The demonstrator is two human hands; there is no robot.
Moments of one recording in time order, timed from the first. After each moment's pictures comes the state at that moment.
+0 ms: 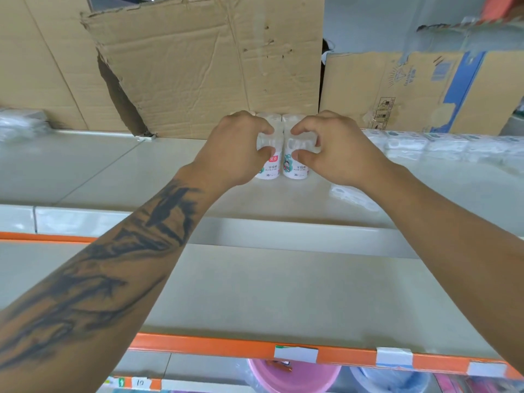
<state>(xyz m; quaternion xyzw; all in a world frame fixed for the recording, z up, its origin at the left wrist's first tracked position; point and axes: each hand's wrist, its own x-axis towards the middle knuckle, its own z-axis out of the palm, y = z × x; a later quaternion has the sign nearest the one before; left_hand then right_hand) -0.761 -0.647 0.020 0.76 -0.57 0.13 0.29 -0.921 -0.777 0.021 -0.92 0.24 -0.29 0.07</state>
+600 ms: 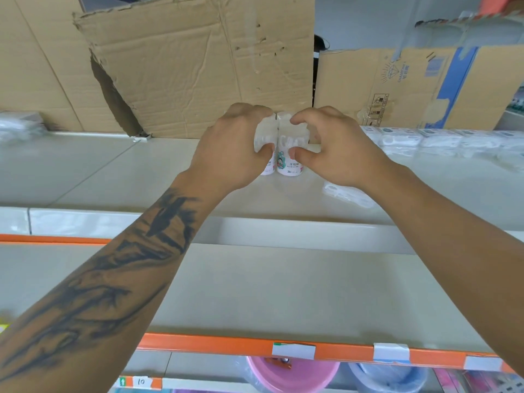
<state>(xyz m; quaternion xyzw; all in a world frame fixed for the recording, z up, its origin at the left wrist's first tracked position) -0.778 -0.641 0.018 0.74 -0.56 0.15 0.33 -0.937 -0.769 0.024 -0.92 0.24 -0.29 0.09</state>
